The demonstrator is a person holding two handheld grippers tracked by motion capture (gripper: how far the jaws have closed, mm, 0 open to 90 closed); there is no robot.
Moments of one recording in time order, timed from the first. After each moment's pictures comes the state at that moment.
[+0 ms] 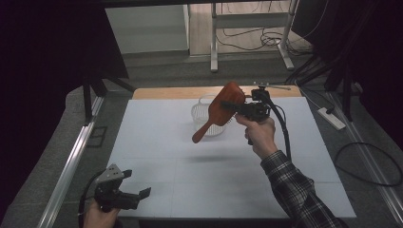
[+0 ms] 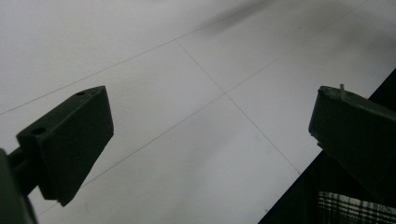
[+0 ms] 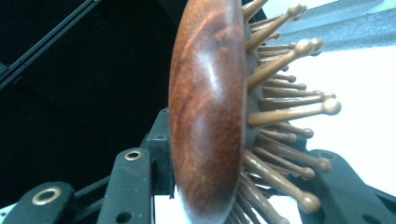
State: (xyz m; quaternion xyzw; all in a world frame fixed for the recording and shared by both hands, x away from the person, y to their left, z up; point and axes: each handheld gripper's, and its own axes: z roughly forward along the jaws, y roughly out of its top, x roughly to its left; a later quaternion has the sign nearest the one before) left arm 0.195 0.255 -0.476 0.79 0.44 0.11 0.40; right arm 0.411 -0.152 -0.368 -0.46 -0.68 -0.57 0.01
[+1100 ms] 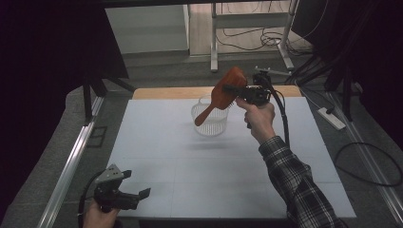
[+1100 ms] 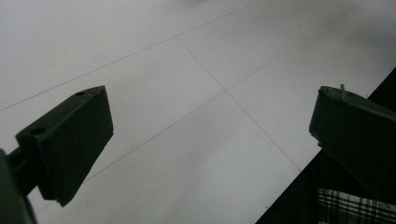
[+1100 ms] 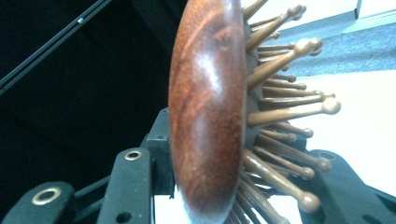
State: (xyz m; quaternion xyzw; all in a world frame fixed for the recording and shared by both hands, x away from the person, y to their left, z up) left arm 0.195 0.256 -0.477 0.80 0.44 0.10 0.40; right arm 0.448 -0.151 -0.349 -0.48 -0.66 -0.57 -0.02
